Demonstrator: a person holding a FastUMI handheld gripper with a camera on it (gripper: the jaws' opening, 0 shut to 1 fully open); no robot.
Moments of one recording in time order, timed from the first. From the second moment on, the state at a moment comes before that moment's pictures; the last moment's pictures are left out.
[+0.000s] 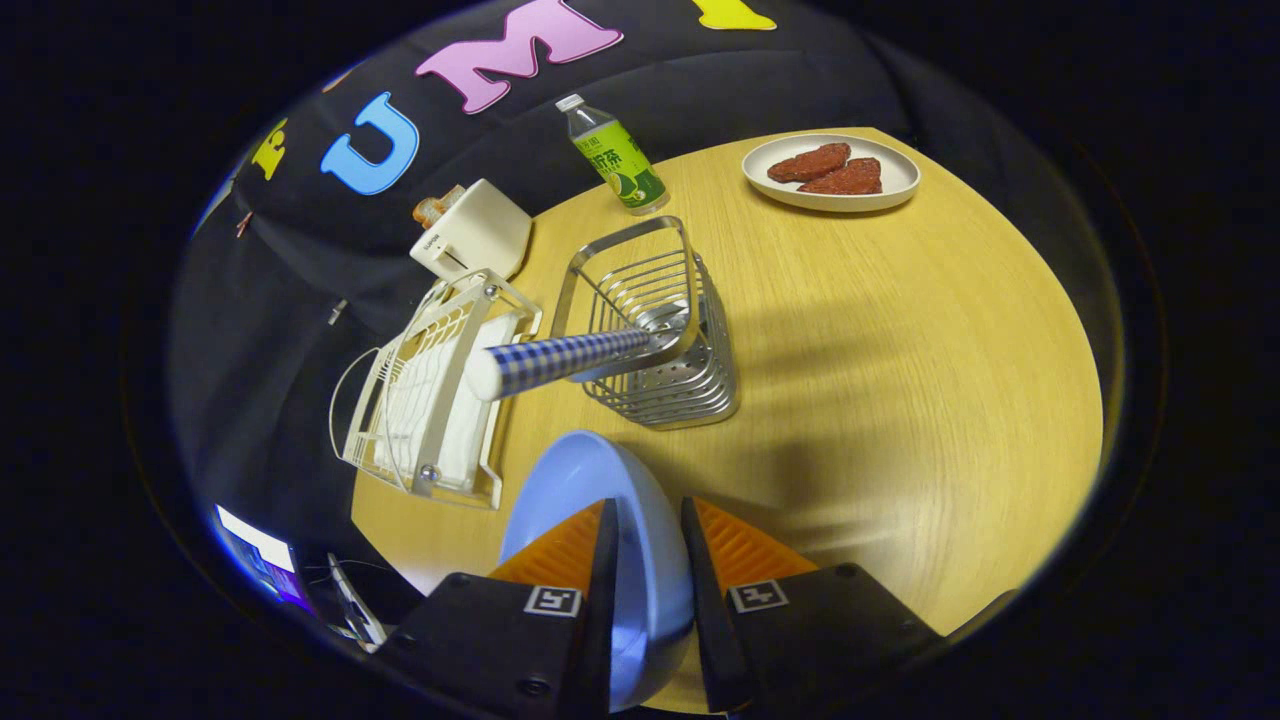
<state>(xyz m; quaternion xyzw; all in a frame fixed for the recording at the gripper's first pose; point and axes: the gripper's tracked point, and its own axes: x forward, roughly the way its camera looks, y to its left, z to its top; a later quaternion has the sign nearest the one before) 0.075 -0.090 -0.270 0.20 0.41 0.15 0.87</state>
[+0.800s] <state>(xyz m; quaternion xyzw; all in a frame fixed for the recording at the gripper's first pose) 0.116 -0.113 -0.198 0.03 0.20 0.16 0.97</state>
